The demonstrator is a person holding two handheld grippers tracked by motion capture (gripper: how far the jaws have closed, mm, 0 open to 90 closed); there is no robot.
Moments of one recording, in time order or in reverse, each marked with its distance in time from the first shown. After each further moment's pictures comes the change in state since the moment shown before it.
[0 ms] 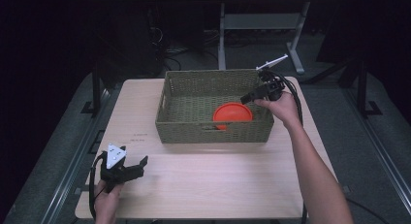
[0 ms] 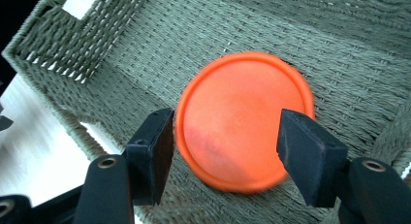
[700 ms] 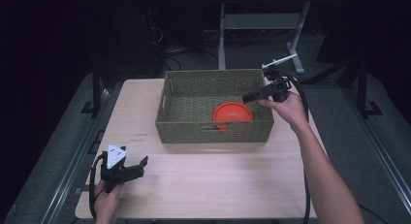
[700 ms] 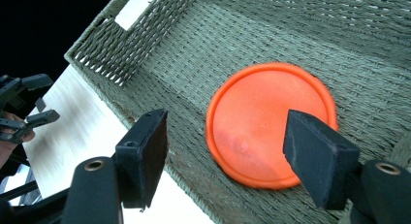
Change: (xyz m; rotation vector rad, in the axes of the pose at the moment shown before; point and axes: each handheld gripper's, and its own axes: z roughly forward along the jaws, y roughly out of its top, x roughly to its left) left arm 0.000 0.000 0.000 0.003 0.002 0.000; right arm 0.014 -0.011 -0.026 -0.068 0.074 -0.039
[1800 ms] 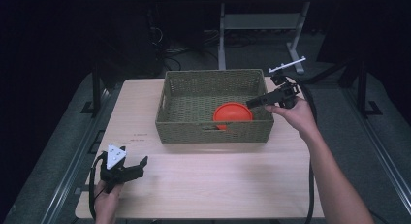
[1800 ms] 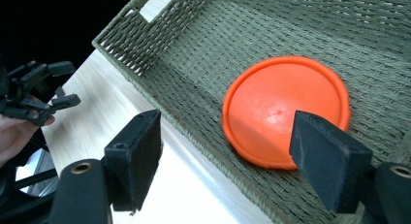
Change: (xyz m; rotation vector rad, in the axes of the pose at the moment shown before) left arm 0.000 0.000 -0.001 0.002 0.003 0.005; right arm 0.011 -0.022 -0.020 -0.028 0.039 -0.045
